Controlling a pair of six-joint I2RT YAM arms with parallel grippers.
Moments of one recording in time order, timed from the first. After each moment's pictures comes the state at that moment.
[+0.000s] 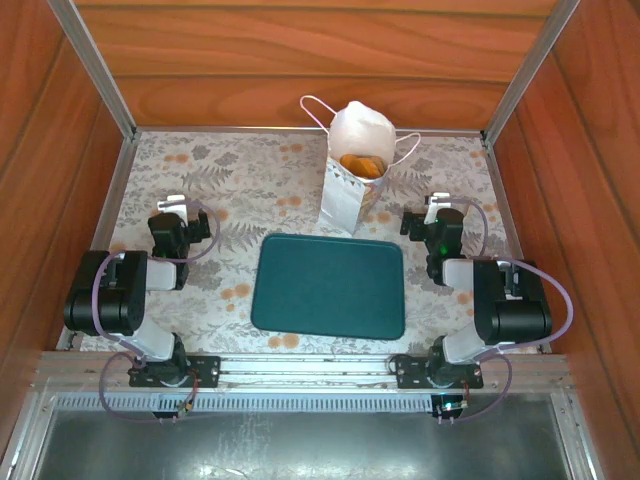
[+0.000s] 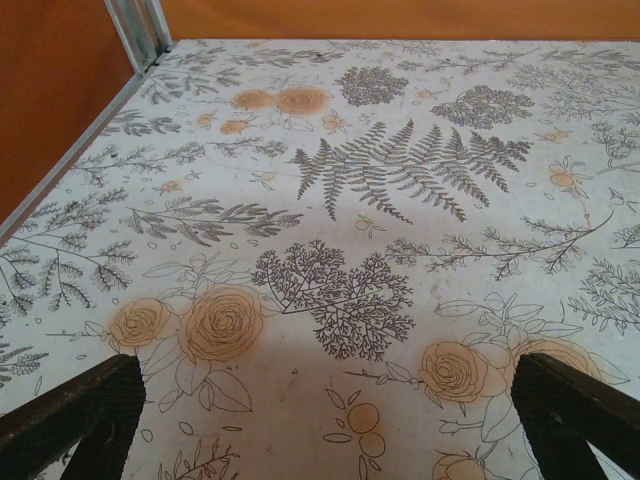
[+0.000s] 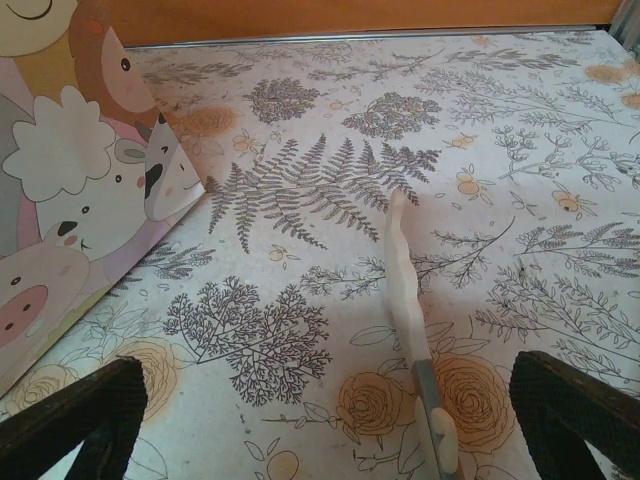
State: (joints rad) left arm -0.02 1.57 0.37 0.81 -0.15 -0.02; right arm 0.06 1.52 0.45 0.65 0.00 0.00
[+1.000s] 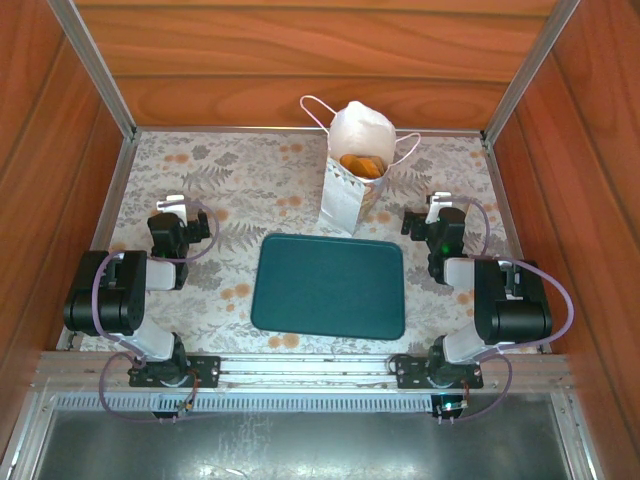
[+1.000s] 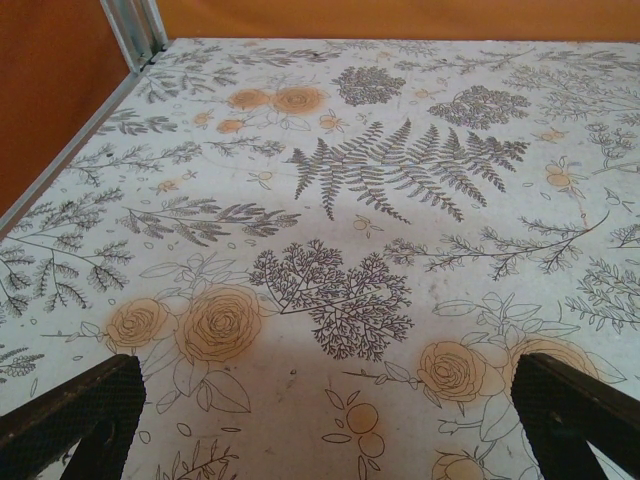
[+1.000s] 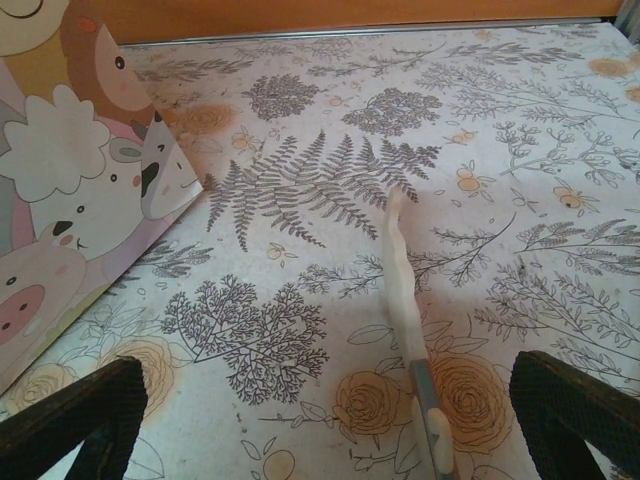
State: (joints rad) left arm 0.00 1.57 0.37 0.81 -0.12 -0.02; right arm 0.04 1.53 0.46 0.63 -0.03 0.00
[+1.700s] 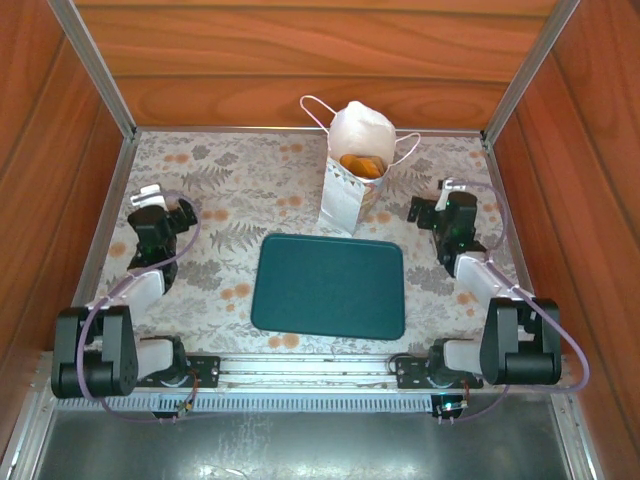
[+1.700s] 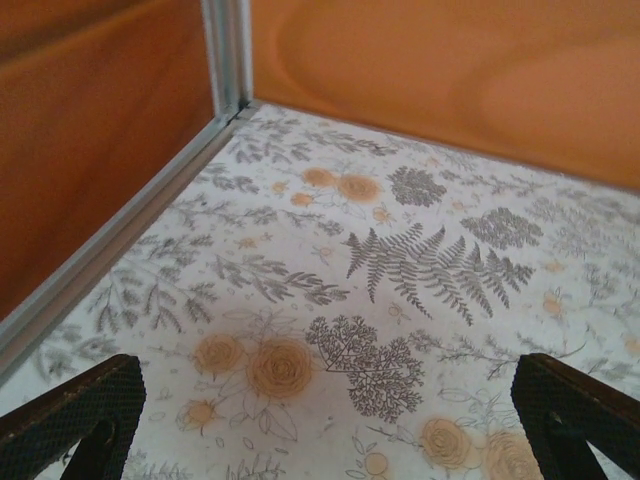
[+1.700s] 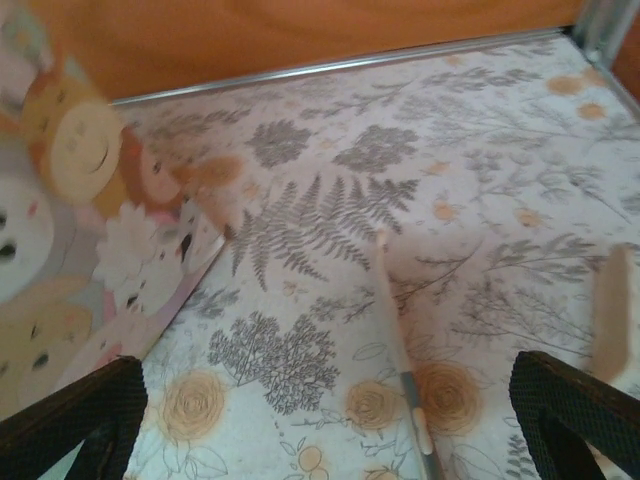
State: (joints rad) left arm 0.02 1.19 0.44 0.42 -0.24 -0.22; right arm 0.04 1.28 0.66 0.12 0.02 0.16
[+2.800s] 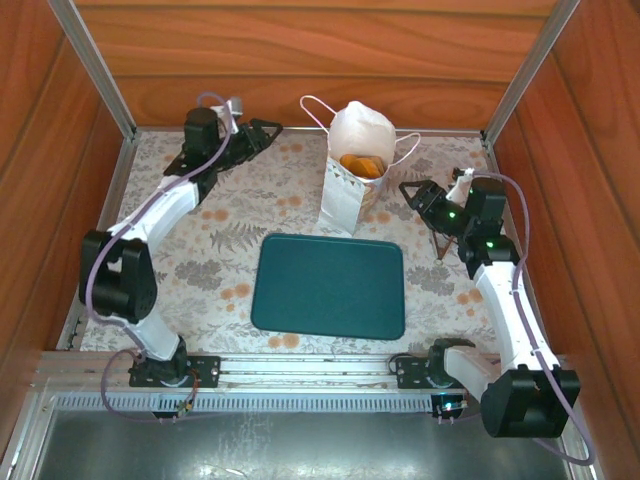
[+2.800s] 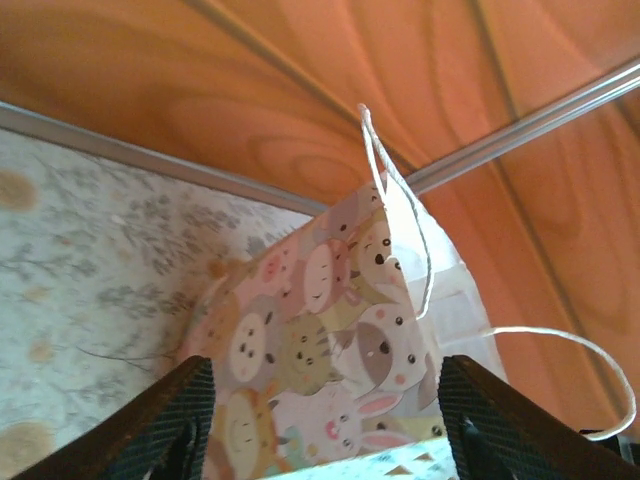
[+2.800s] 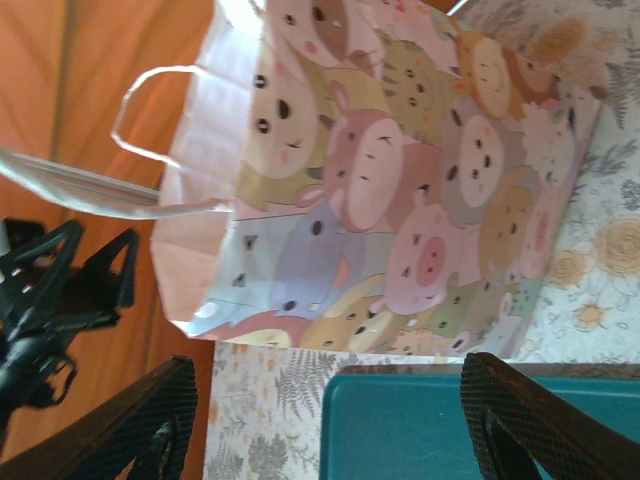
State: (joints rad) left arm -0.29 1.70 1.35 0.12 0.58 -0.87; right arm 0.04 1.01 0.86 -0.29 -0.59 0.77
